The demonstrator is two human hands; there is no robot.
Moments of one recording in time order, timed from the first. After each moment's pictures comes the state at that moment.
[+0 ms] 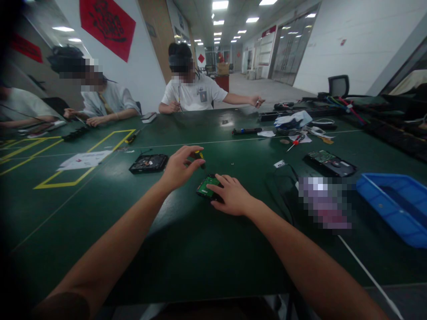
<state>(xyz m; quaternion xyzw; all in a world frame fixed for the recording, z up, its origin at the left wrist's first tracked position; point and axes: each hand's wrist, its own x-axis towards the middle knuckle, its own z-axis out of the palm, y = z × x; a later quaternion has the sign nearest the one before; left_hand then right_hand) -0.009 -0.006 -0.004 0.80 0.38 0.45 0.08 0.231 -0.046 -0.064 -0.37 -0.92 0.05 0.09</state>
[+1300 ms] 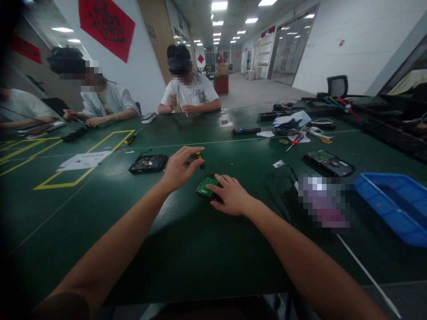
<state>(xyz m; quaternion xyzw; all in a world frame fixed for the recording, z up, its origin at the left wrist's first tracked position) -0.006 -0.009 -0.004 0.81 0.37 0.46 0.07 0.229 -0.047 -0.060 -0.38 -0.92 0.06 0.08</state>
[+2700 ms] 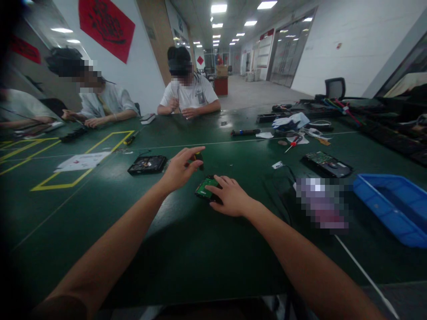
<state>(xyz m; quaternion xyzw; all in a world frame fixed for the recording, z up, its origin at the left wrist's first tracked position) -0.009 -0.006 -0.005 0.82 0.38 0.43 0.09 0.230 -0.048 -0.060 -0.38 -0.92 0.05 0.08</state>
